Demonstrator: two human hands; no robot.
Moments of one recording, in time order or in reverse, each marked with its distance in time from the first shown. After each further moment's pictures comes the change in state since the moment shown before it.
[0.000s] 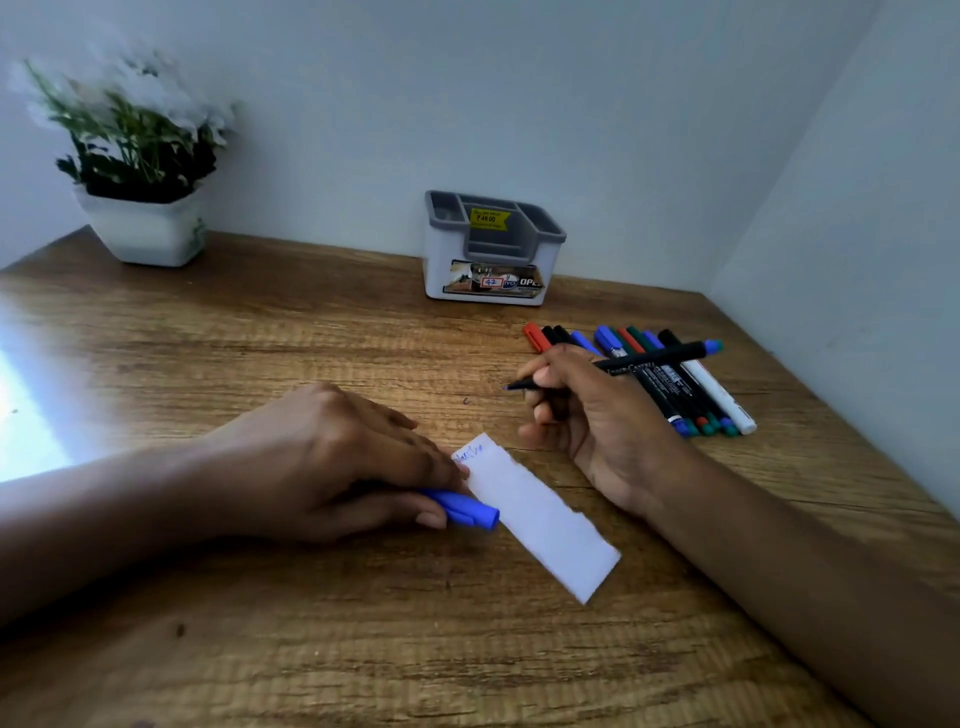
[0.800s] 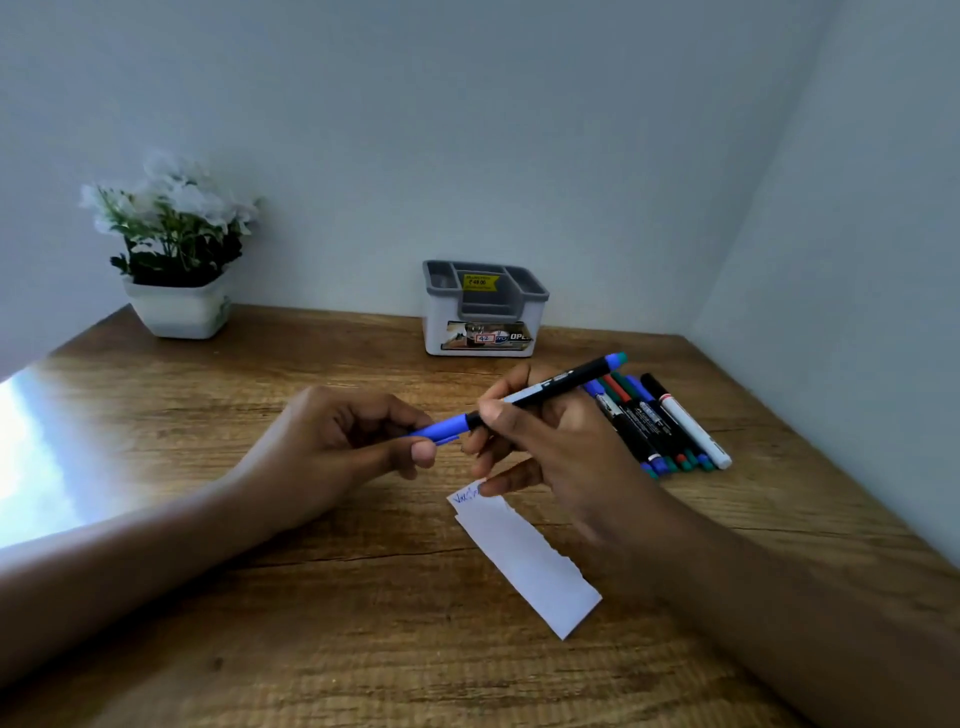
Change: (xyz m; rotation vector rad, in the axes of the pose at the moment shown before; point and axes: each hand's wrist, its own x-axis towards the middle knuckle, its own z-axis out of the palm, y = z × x) left_hand 0.016 -0.004 -0.007 -0.512 0.351 -0.405; right_hand -0.023 -0.011 0.014 -0.275 -0.230 -0.289
